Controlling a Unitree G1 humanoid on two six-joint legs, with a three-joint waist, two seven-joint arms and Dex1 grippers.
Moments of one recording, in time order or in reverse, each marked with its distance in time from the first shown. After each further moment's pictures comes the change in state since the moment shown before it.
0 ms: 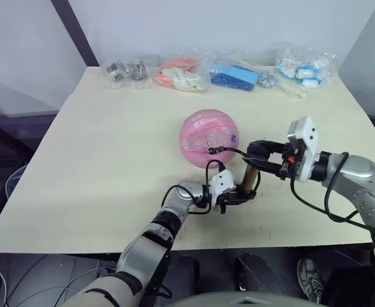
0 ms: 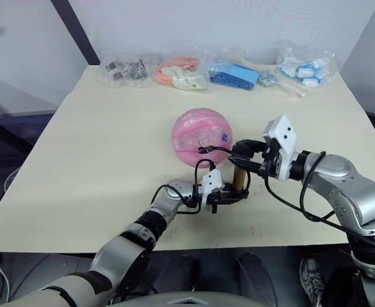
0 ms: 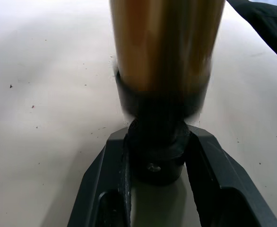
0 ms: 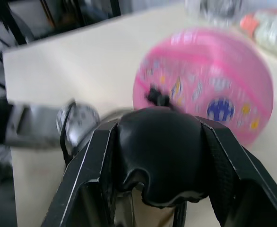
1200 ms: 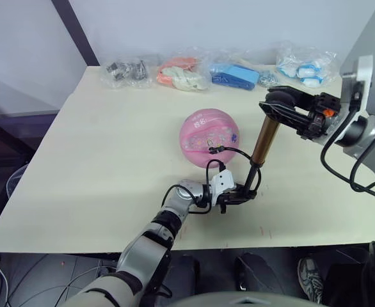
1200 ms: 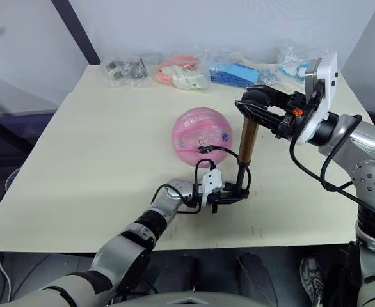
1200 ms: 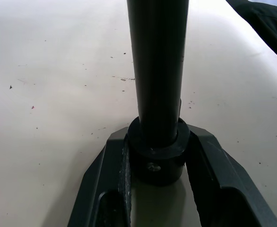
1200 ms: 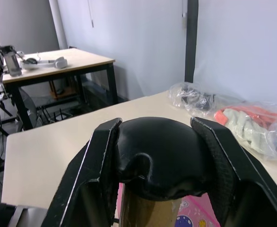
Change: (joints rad) left arm 0.006 -0.001 -0.002 0.001 0.000 -0.006 -0.004; right arm -0.142 -0.017 -0.178 0.006 0.193 0.016 -0.052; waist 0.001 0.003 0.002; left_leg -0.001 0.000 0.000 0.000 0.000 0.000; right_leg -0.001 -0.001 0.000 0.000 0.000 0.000
